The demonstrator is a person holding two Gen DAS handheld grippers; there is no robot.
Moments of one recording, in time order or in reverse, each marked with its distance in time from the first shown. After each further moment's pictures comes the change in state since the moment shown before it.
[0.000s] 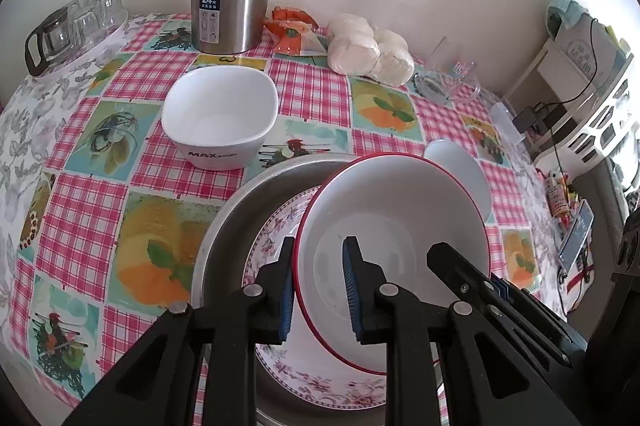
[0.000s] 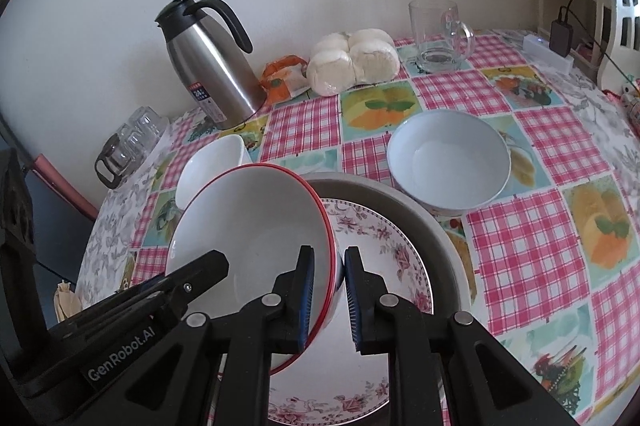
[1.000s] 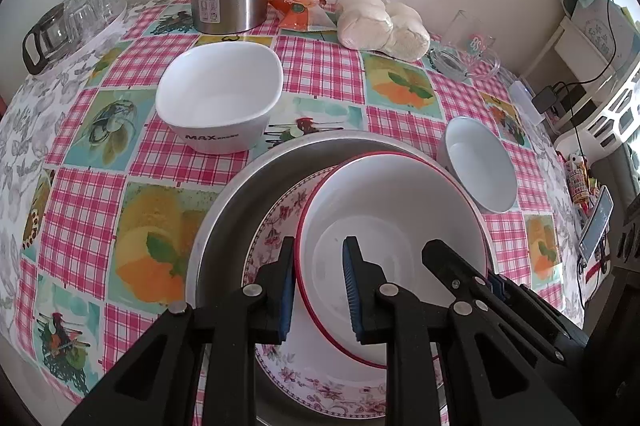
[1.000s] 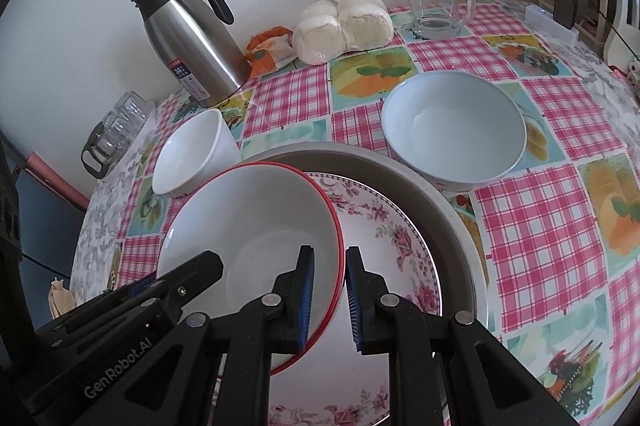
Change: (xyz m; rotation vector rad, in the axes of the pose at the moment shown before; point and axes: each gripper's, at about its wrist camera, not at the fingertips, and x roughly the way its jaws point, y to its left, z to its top) left arm 0.022 -0.002 0.000 0.019 0.066 0.057; right arm 0.030 -0.008 -0.003 0.023 0.081 -0.014
